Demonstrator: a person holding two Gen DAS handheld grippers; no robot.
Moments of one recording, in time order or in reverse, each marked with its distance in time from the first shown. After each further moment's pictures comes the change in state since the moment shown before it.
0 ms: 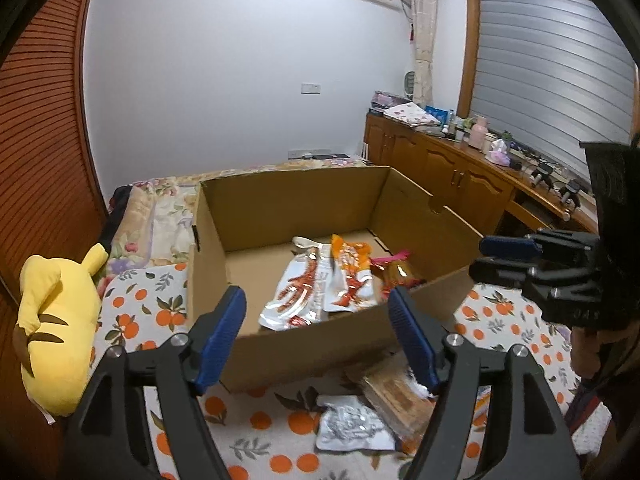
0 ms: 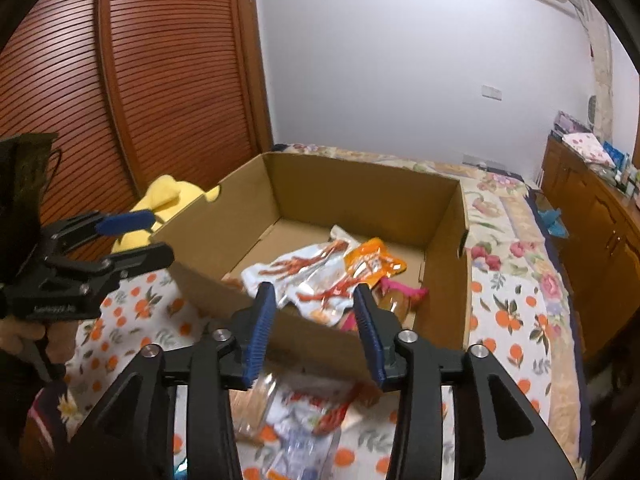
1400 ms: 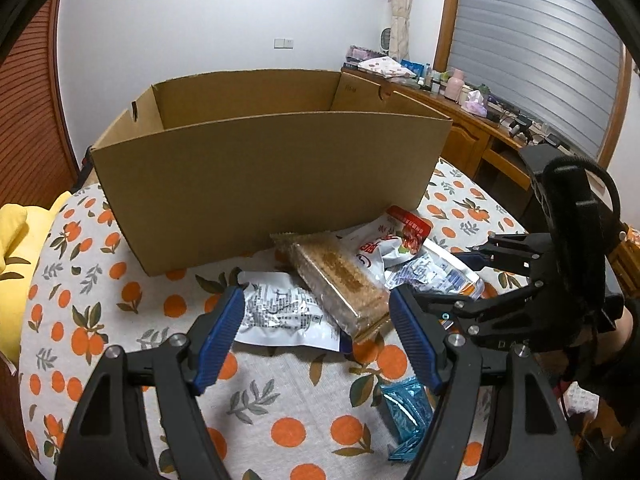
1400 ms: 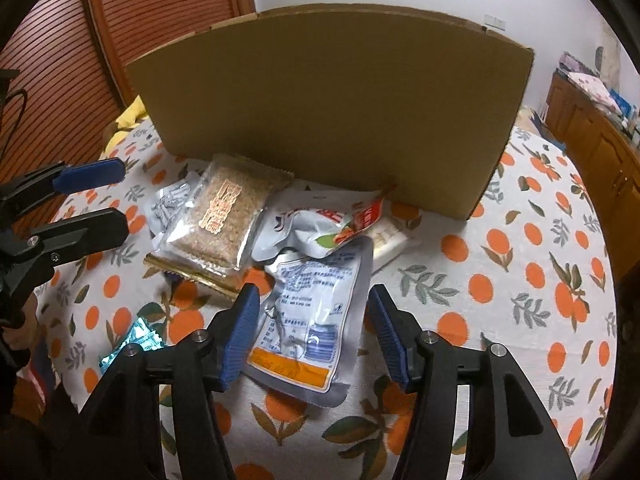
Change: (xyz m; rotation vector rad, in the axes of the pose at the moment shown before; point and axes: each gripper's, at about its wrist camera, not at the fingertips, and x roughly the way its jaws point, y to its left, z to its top) left arm 0.017 -0.046 -0.098 0.017 0.151 -0.070; right arm 0.054 0.010 -0.122 0.019 0.257 -0.007
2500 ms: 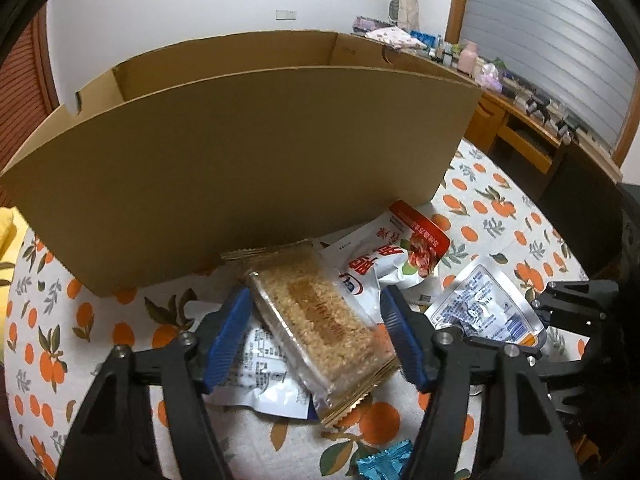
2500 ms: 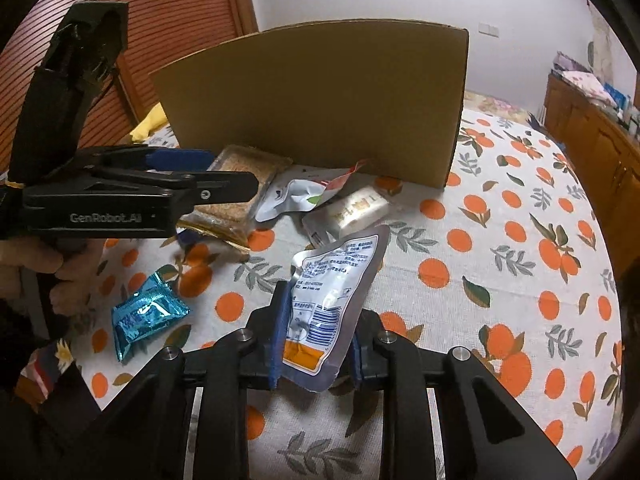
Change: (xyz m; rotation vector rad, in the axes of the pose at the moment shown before) left arm 0.066 -0.027 0.024 0.015 0.119 0.051; right arm -0.026 -0.007 -0.029 0.035 -0.094 0.036
